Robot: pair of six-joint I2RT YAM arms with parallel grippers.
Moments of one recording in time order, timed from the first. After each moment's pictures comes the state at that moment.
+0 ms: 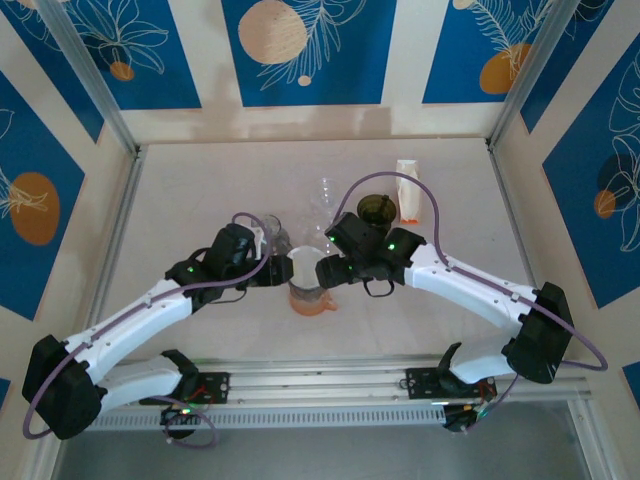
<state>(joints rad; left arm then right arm) -0.67 1.08 0.76 -0.44 0.19 -0.65 0.90 1.36 1.16 -0.87 0.07 0.53</state>
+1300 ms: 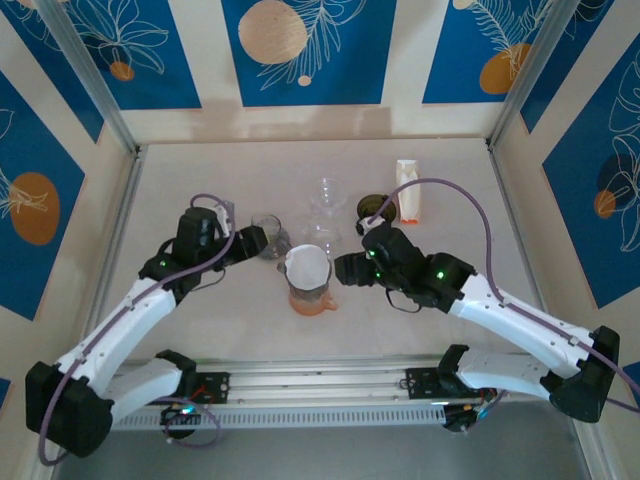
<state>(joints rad) -0.40 1.04 0.78 -0.38 0.25 -0.71 0.91 1.04 0.97 -0.72 0.20 0.57</state>
